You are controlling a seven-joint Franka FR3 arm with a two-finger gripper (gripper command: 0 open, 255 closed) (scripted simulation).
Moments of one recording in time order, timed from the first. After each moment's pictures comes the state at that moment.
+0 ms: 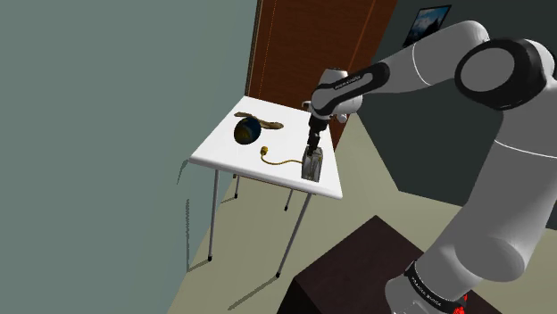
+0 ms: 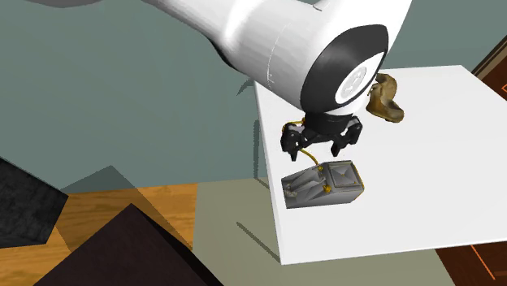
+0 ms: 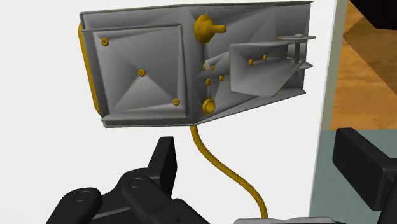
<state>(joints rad) 0.09 0.24 -0.25 -2.06 0.04 2.31 -0.96</state>
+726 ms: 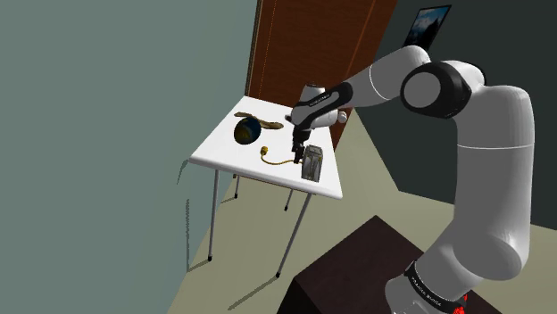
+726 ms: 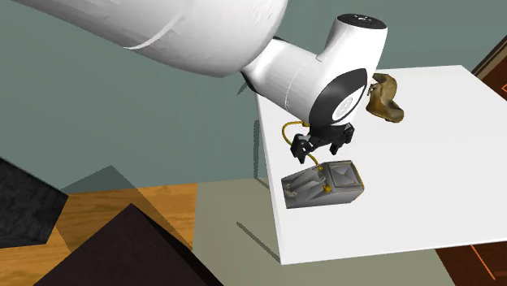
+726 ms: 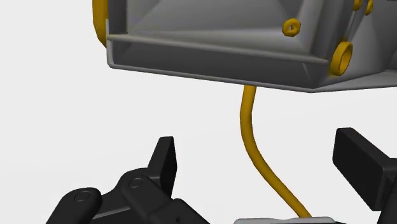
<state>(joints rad) 0.06 0.53 -0.20 -1.84 0.07 2.39 -1.11</state>
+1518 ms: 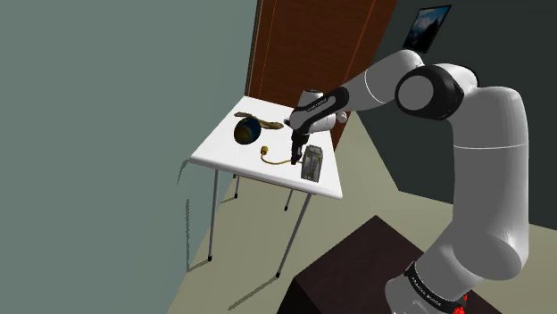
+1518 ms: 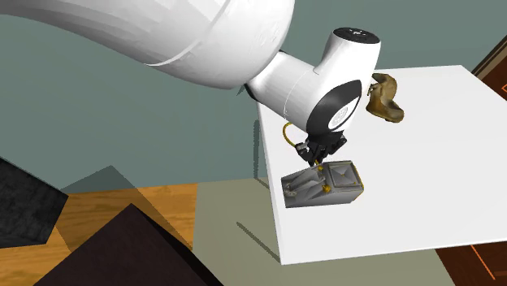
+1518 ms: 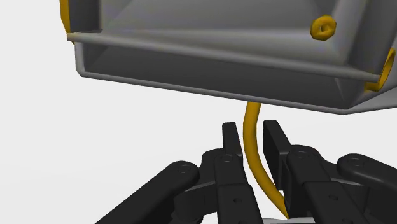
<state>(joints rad) 0.05 0.57 -0.19 -1.84 0.08 2.42 -1.11</state>
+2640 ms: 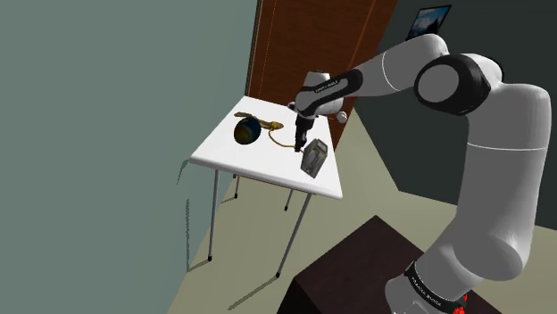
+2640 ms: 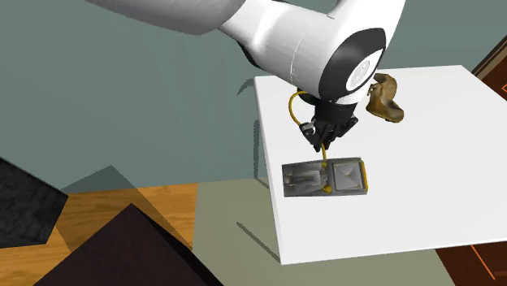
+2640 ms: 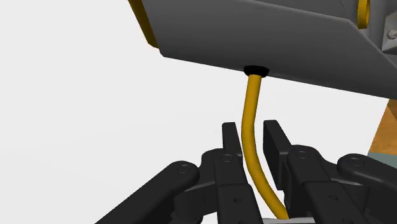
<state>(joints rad) 0.07 0.44 -0.21 -1.82 0.05 2.28 -1.10</state>
